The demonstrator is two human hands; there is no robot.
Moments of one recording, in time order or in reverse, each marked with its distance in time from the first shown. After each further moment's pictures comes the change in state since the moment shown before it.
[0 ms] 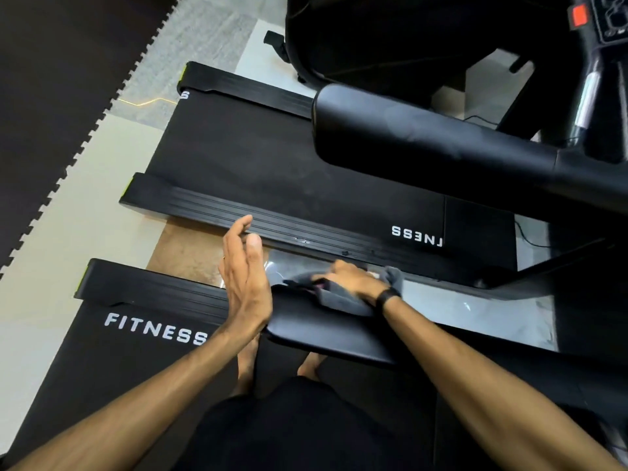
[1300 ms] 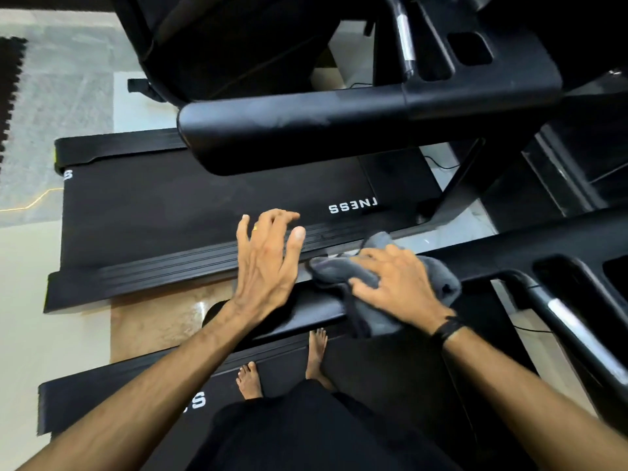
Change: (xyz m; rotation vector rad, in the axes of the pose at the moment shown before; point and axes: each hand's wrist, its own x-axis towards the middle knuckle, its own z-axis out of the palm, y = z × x) left_hand -0.019 0.054 0.070 0.398 -0.665 0.583; right_hand -0.144 0.117 0.043 -0.172 0.905 -0.101
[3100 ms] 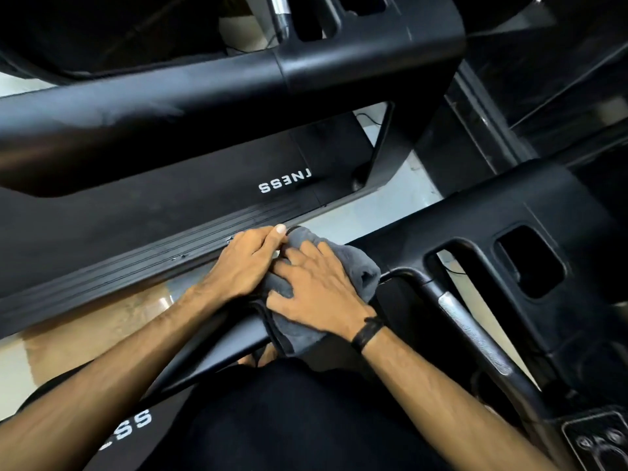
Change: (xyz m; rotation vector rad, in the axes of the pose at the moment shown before) left_hand 0.080 0.071 0.151 -0.176 -0.608 -0.106; right_hand 0.004 0.081 -0.011 0.085 -0.152 0.069
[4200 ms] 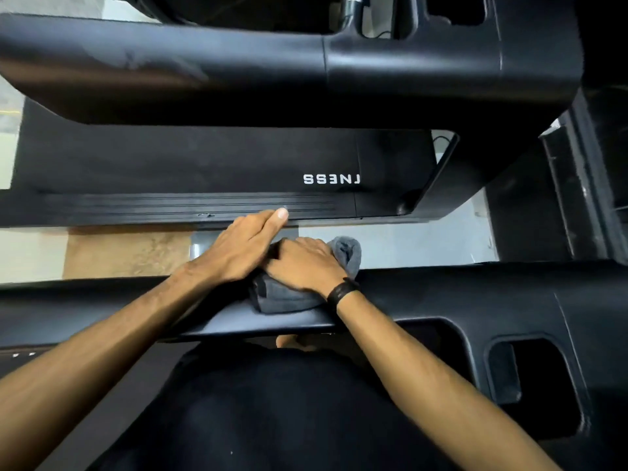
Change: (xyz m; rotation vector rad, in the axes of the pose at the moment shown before) left_hand 0.038 0.047 0.047 -0.032 0.175 -0.298; right_hand 0.070 0.095 -0.014 0.118 -0.520 -0.077
